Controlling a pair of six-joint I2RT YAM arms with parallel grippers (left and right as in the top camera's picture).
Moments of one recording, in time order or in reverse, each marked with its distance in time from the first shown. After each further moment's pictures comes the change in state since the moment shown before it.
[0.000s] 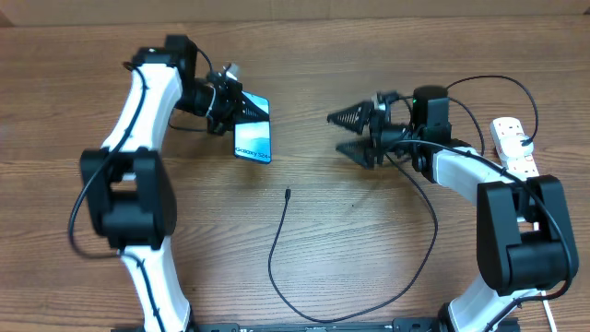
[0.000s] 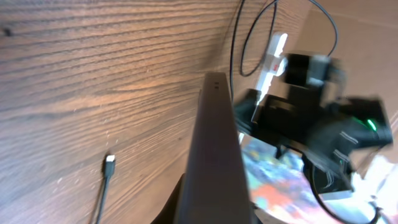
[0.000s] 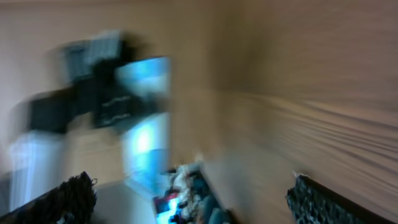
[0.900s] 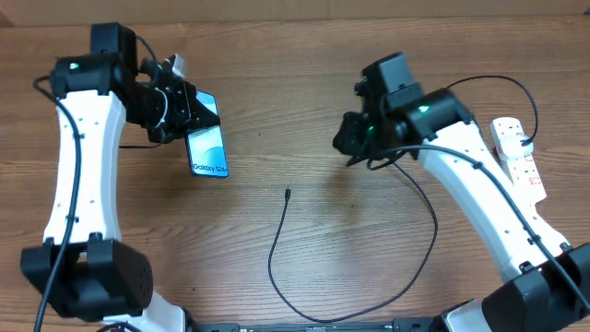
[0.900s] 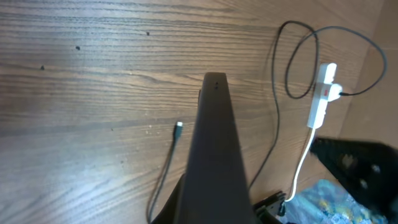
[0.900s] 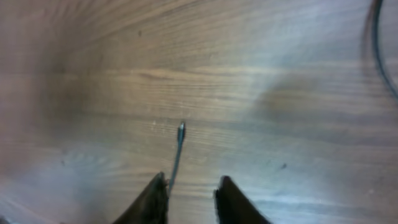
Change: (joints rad) left arm 0.114 -0.366 -0.101 -0.091 -0.312 0.018; right arm 0.315 -0.206 0.550 -1.150 0.819 -0.440
